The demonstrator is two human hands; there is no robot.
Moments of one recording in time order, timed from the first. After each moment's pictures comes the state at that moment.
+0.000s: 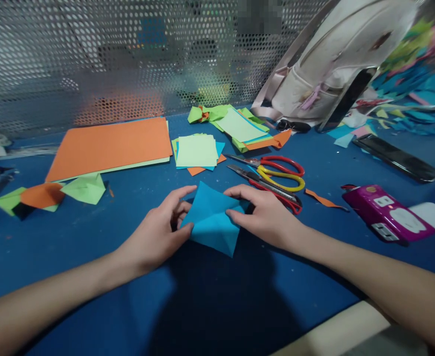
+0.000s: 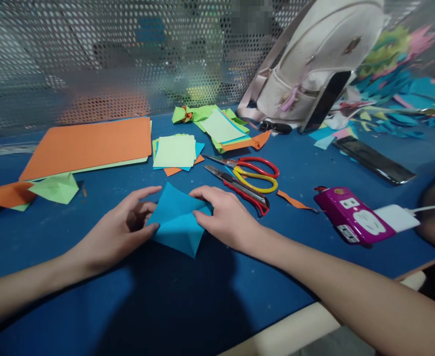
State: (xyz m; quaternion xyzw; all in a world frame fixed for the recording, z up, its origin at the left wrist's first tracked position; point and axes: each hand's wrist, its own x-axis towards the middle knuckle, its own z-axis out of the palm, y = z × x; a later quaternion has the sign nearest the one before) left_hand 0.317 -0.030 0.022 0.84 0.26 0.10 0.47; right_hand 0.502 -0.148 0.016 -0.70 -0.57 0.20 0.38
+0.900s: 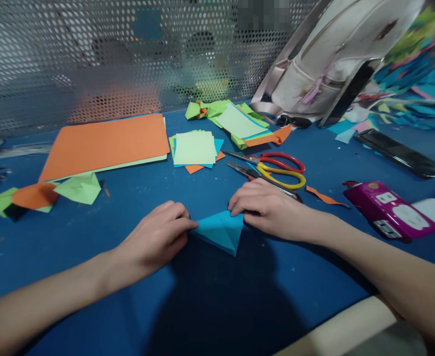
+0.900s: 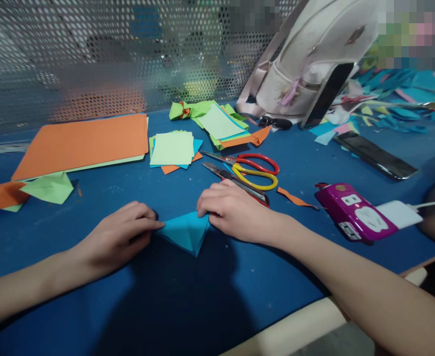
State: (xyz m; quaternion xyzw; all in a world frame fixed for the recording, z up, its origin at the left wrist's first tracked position) left_hand 0.307 -0.016 0.010 0.98 0.02 0.11 0.15; right_hand 0.530 -0.155 0.021 -0.58 -0.78 0.11 0.21
